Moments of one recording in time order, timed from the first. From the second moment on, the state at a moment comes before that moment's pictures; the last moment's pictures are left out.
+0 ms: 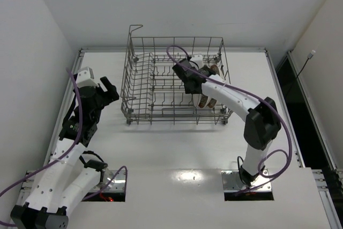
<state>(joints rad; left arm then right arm) -0.22 0.75 0.79 -0.33 -0.33 -0.41 0.67 1.83 1.54 -0.82 0.70 0.53</state>
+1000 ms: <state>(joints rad) -0.27 0.74 0.79 -0.34 -0.34 -0.40 0.65 0.98 1.26 -0.85 0.38 0.39</state>
